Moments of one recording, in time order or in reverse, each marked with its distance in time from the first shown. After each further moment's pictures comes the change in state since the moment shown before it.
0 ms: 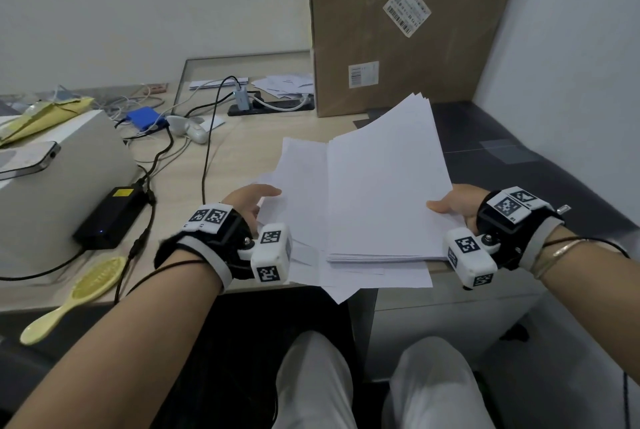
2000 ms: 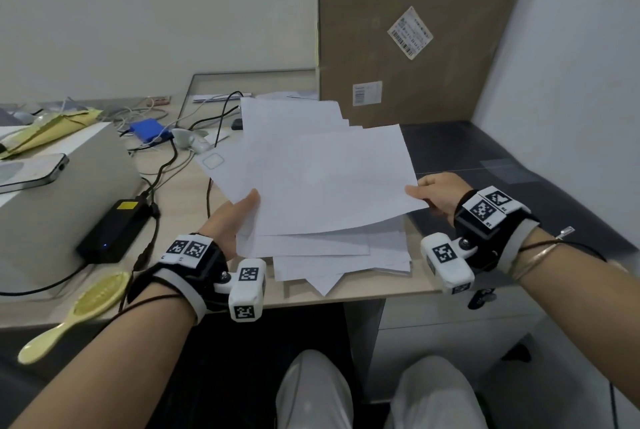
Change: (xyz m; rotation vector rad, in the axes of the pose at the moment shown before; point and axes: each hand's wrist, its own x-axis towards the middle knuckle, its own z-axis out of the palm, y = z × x) left_hand 0.019 -0.006 -0.036 -0.024 -0.140 0.331; right_hand -0.038 -0.062 0.027 0.122 0.173 -0.259
